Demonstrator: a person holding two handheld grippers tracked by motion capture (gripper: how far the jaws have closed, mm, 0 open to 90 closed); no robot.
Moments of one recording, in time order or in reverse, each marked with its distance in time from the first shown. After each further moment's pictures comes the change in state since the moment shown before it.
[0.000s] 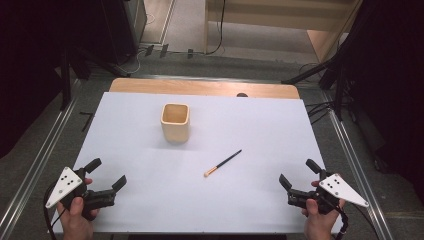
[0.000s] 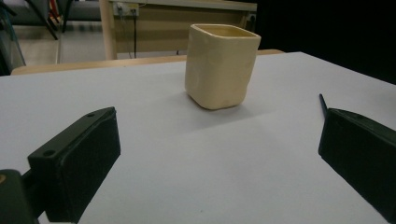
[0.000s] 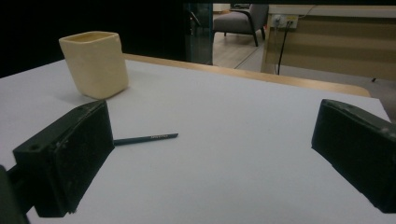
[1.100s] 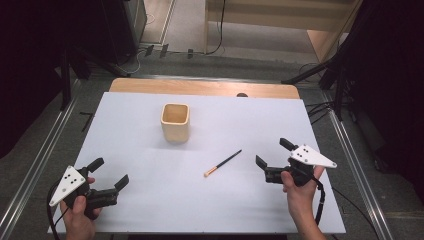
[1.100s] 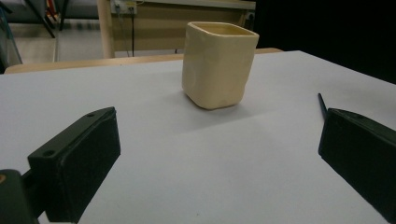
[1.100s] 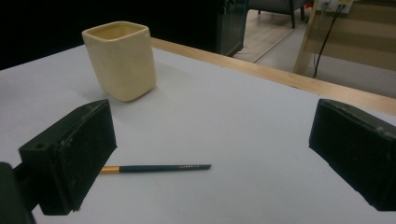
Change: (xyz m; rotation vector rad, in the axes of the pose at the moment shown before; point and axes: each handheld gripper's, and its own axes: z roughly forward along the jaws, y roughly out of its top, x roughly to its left) left arm -0.002 0.000 0.004 0.009 -0.004 -0.004; right arm 0.022 0.046 0.071 0.113 0.124 -0.070
